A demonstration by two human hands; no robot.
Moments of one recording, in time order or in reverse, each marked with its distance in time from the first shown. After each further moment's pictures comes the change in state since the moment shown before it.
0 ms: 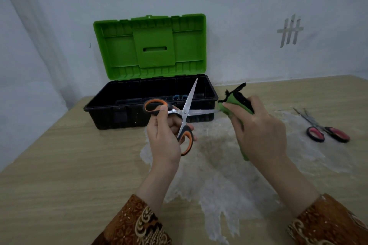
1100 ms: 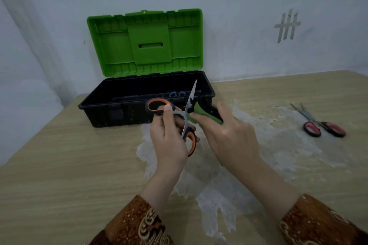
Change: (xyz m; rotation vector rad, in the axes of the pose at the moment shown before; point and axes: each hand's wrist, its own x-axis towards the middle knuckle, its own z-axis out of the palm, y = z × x) left_hand -0.009 -0.014 0.006 0.159 0.030 0.138; right_hand -0.007 -0.040 0.006 0.110 0.026 -0.196
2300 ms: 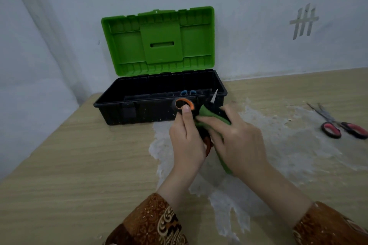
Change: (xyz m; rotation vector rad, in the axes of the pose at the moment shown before) left_hand 0.000 -0.015 0.000 0.264 -0.059 0.109; right_hand 0.001 -0.015 -0.001 0.172 -0.050 0.082
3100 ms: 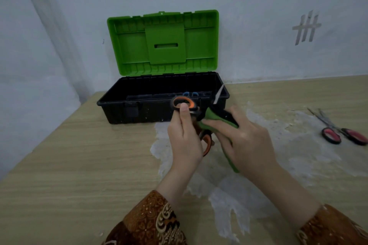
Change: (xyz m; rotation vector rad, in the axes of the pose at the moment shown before) left_hand 0.005 0.004 -0.005 -0.100 0.039 0.006; right_hand 0.002 0.009 -0.010 -0.010 0.026 -0.116
